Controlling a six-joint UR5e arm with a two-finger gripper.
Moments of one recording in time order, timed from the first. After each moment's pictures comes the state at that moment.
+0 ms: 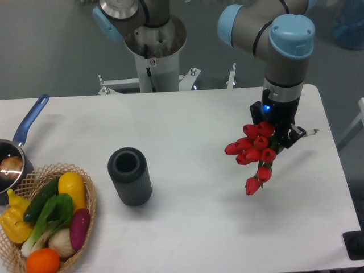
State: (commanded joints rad) arm 2.72 -1.84 -1.57 -1.06 1.48 1.59
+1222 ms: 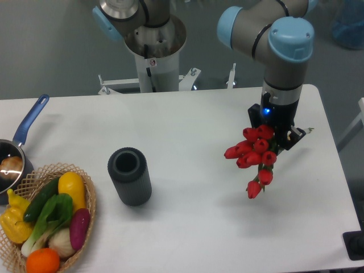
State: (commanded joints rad) arm 2.69 -1.87 -1.58 -1.06 1.49 1.42
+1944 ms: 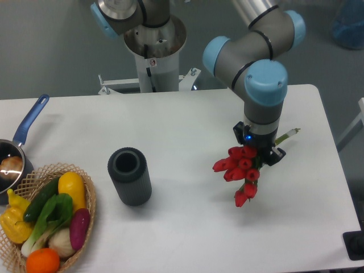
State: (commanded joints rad) arm 2.60 -1.97 -1.60 -1.05 1.65 1.43
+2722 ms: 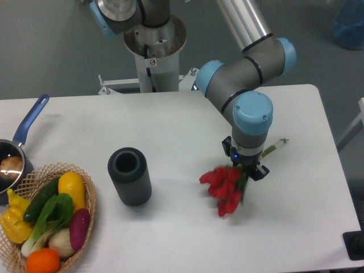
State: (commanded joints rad) arm 2.57 -2.04 -1.60 -1.03 1.66 1.43
